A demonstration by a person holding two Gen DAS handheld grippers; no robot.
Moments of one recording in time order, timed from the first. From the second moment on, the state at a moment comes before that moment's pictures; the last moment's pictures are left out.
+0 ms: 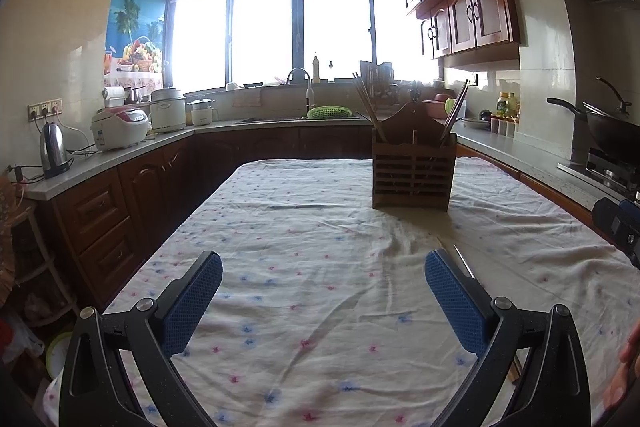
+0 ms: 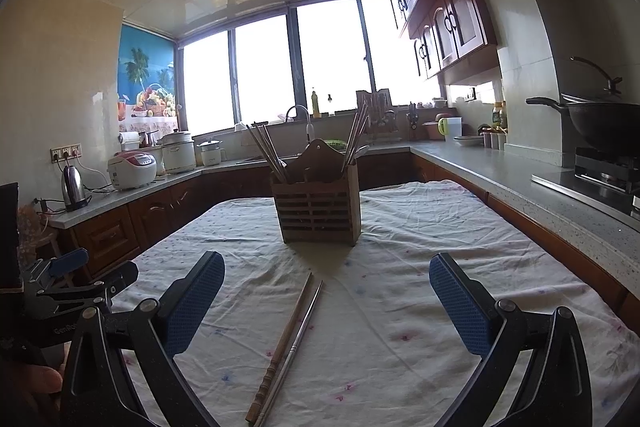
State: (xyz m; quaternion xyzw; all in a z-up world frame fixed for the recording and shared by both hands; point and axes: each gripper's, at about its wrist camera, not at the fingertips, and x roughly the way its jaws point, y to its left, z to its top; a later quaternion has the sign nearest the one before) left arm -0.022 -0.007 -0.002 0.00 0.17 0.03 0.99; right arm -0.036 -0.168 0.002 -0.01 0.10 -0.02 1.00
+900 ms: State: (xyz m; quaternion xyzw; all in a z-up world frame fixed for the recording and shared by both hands) left arm -0.021 -0.009 -0.002 0.00 0.17 0.03 0.98; right arm -0.036 -0.169 0.001 -0.01 0.10 -0.02 1.00
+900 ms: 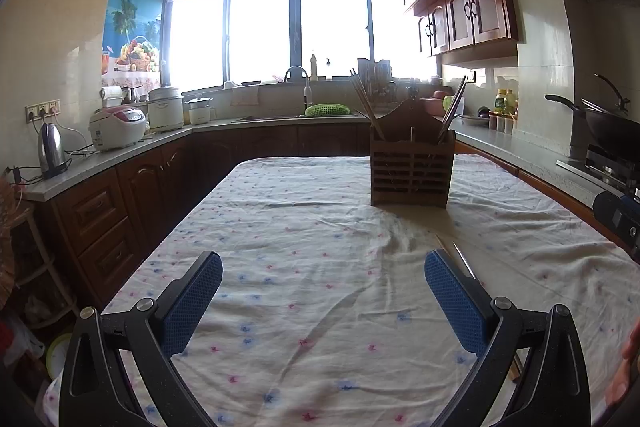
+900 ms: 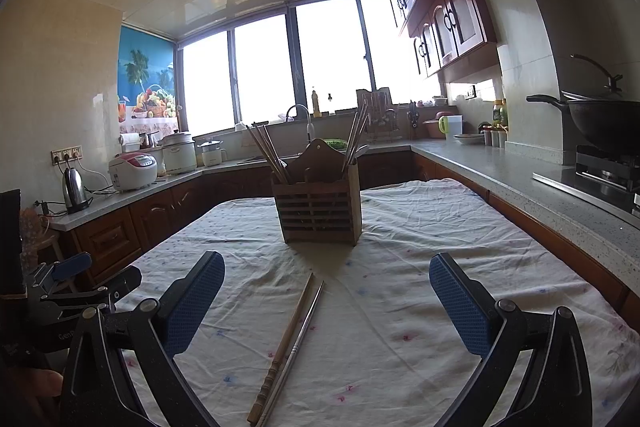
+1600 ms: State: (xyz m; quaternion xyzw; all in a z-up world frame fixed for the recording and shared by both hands) left arm -0.014 -0.009 0.000 -0.01 0.18 0.02 0.98; right arm -0.025 -0.169 -0.002 -0.01 0.11 -0.02 0.99
